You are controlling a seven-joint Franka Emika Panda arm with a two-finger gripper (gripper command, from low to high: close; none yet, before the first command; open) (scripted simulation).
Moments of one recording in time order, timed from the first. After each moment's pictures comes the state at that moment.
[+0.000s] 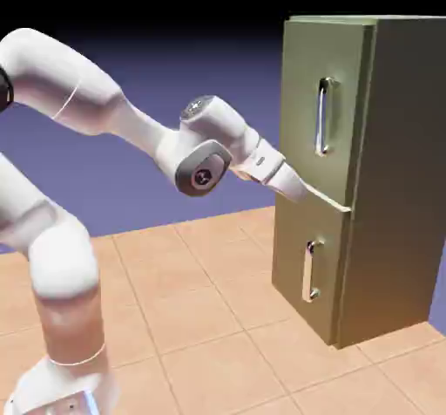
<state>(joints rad) 0.03 -0.58 -0.02 -2.80 -0.05 3.03 0.78</state>
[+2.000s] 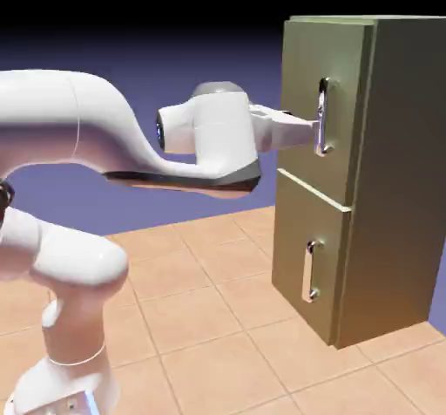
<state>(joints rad) 0.77 -0.92 -0.77 -2.49 -2.64 2.85 2.85</state>
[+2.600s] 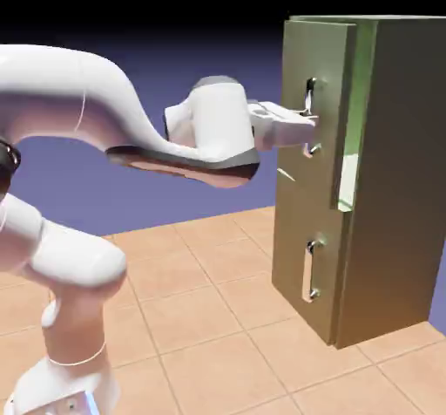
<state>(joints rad) 0.58 -0.80 -0.53 -2.54 -2.43 2.67 2.89</state>
